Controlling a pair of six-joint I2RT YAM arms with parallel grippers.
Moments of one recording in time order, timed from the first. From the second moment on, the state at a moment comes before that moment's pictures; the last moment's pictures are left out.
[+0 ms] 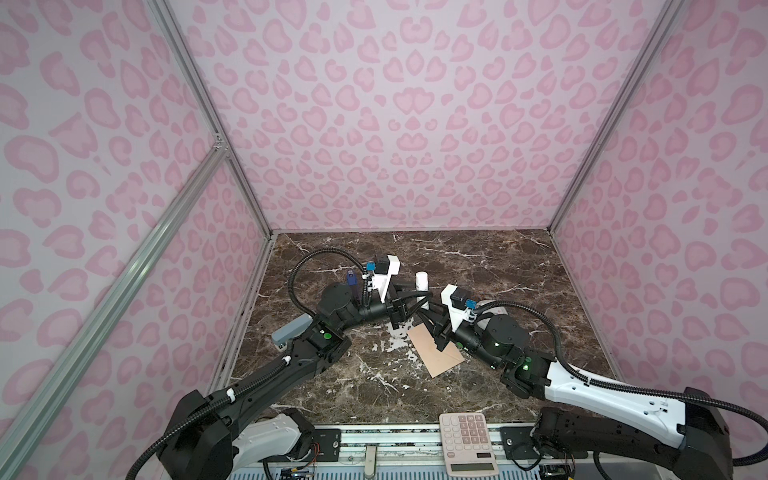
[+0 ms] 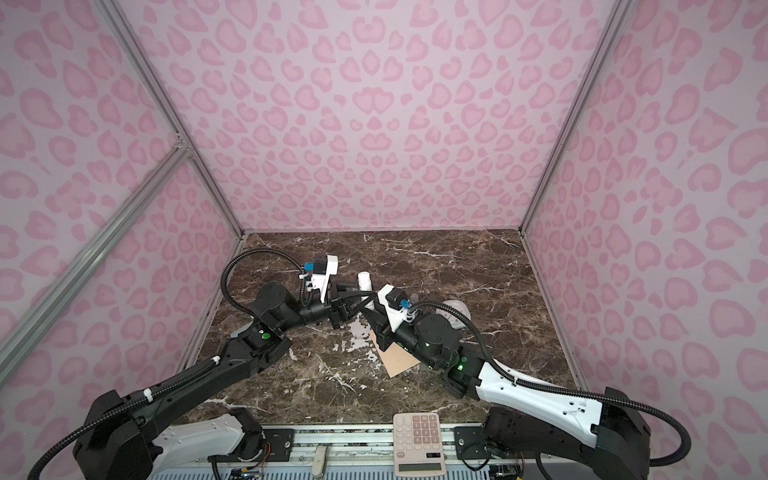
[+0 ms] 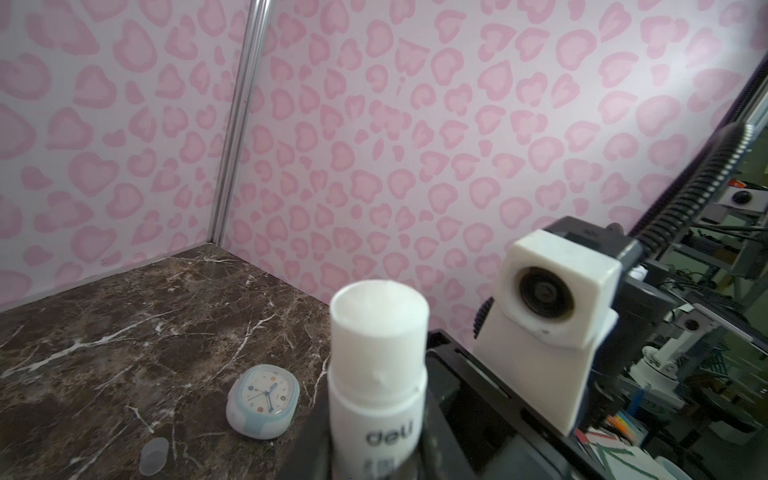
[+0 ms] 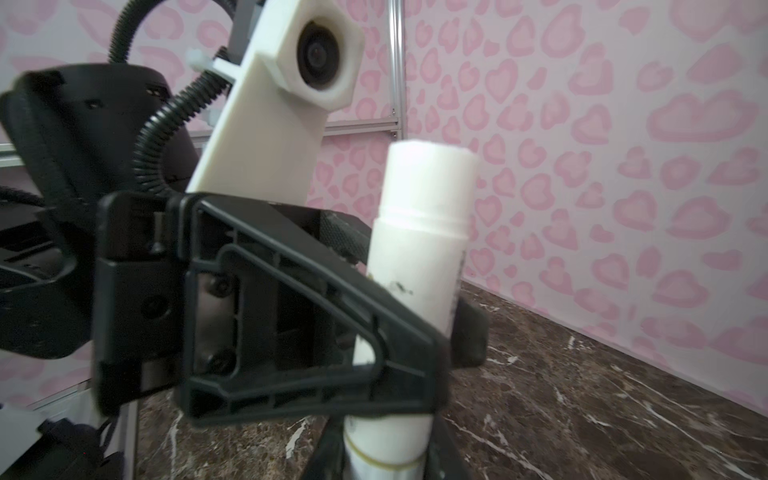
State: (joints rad) left arm -0.71 1.17 0.75 0.55 0.58 -0.46; right arm 1.04 1.05 0.66 0.40 0.19 0.07
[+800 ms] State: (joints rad) left arm -0.82 1.12 0.72 0.53 0.23 -0.47; right arm 1.29 1.18 0.78 0.33 0.89 -0.03
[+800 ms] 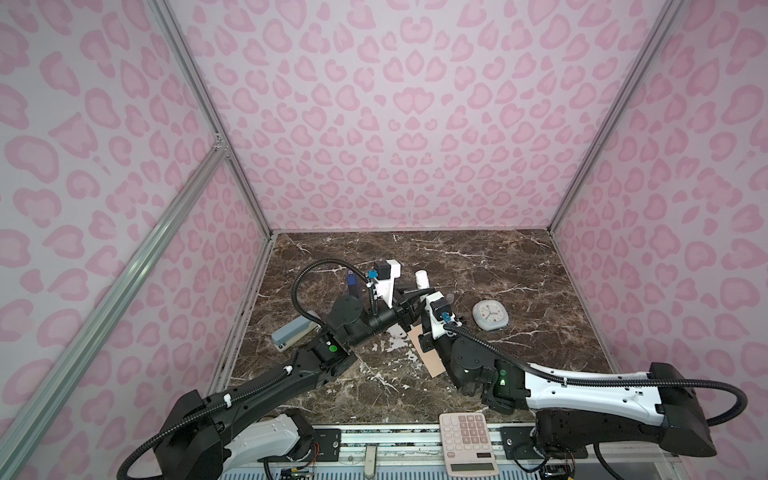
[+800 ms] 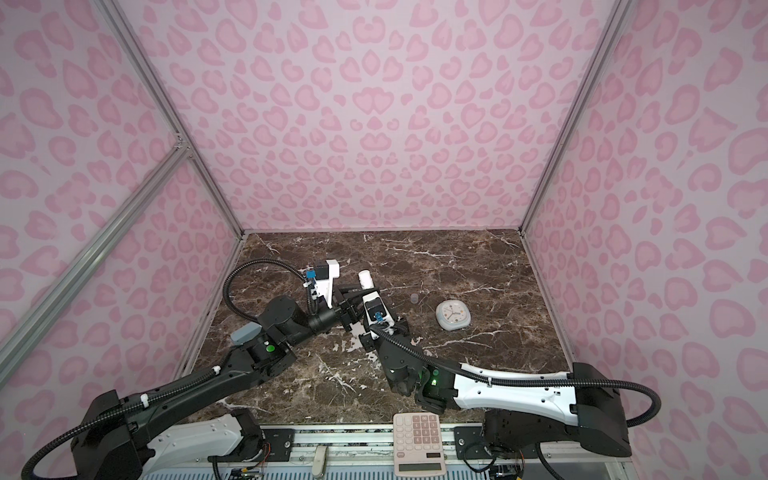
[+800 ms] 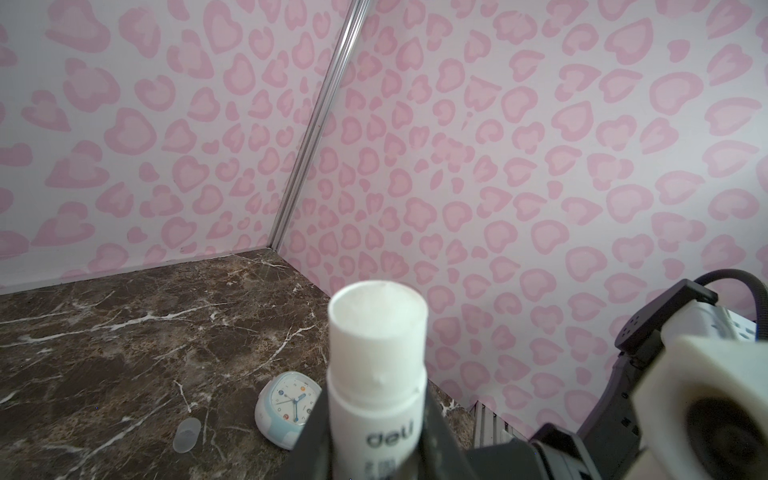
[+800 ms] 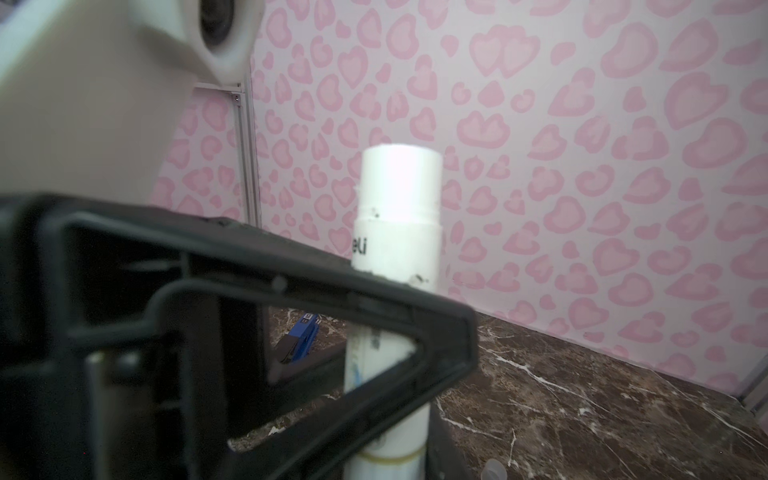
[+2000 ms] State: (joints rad) left arm -0.61 1.15 0.70 0.69 0.73 -0.61; right arm 0.84 0.99 0.59 0.49 -0.34 0.27
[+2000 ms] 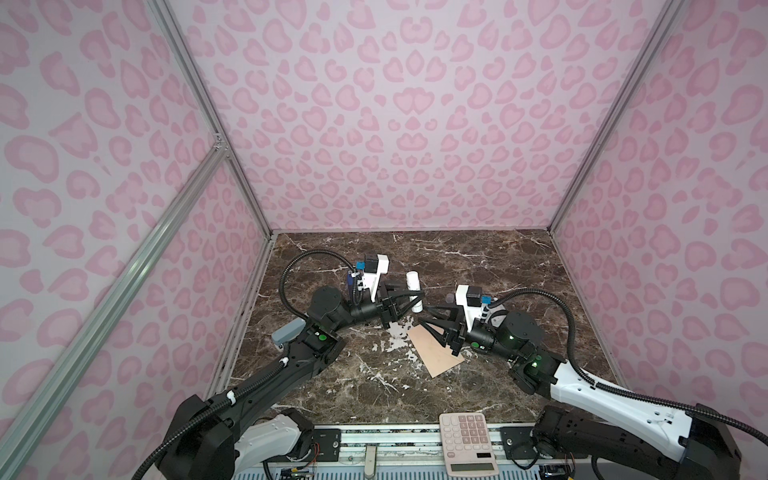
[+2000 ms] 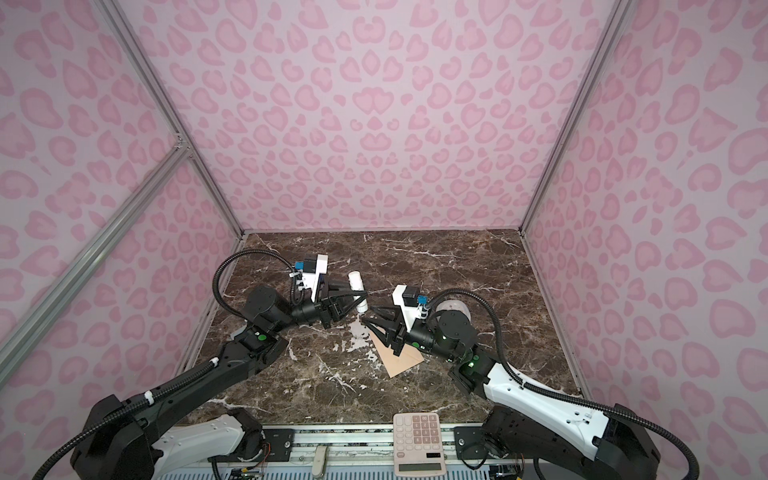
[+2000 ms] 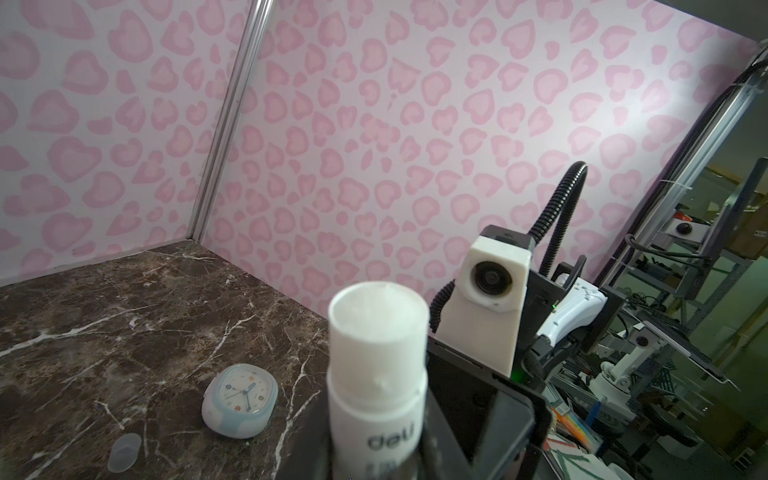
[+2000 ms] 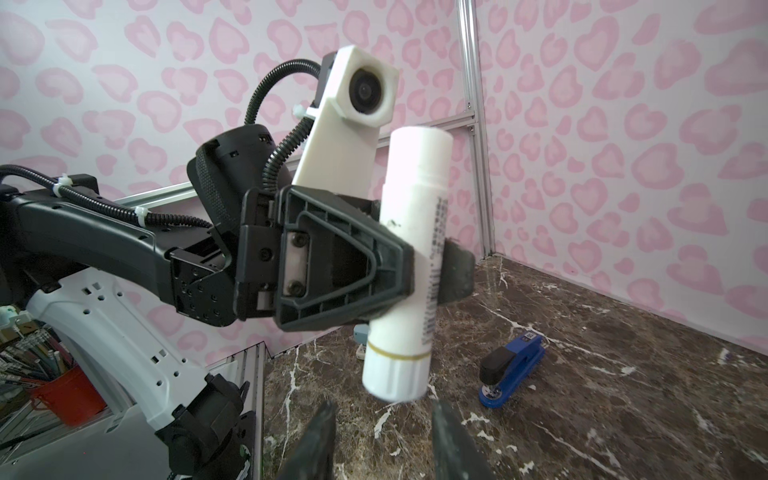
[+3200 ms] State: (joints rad) left arm -0.64 1.17 0.69 0.75 0.70 -0.60; right arm 0.95 1.04 0.64 0.46 -0.07 0.20
